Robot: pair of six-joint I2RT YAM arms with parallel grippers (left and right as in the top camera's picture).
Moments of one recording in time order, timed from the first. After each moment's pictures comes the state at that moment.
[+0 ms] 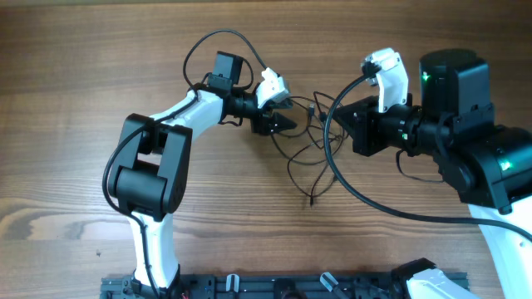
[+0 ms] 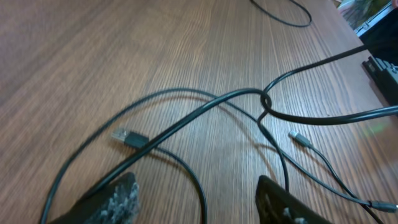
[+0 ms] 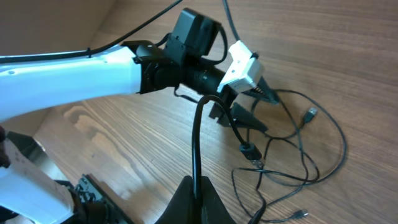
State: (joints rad) left arm -0.32 2.13 1.33 -0.23 1.04 0.70; right arm 0.33 1.22 1.55 -1.09 -0.45 0.16
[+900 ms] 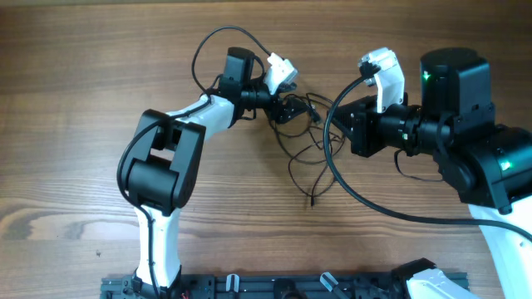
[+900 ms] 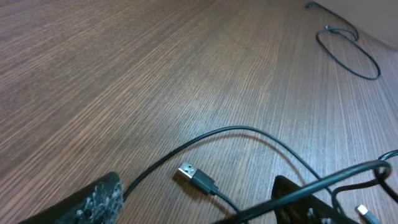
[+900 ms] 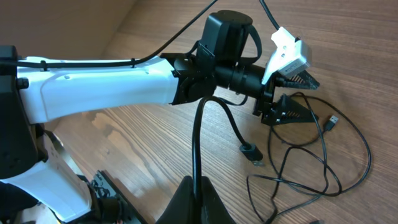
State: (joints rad) left arm -0.36 2.19 1.32 0.14 0.86 0.24; right arm 0.33 1.22 1.55 -1.08 -0.51 0.16
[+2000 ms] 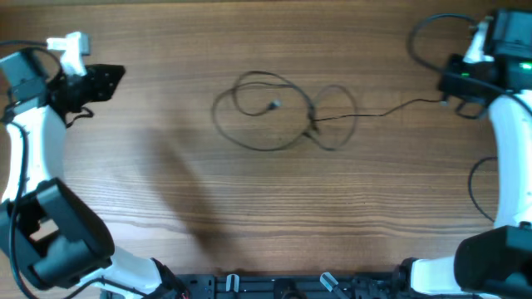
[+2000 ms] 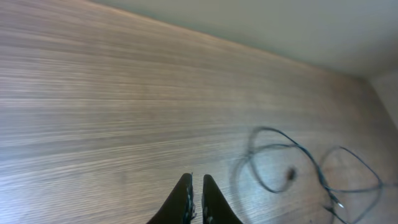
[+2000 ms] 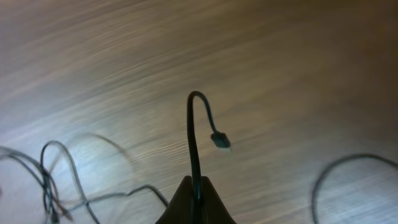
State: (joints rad) left arm 0.48 1.76 1.32 -0.44 0.82 0.14; right arm -0.25 1.60 1.55 -0.99 0.05 0.19
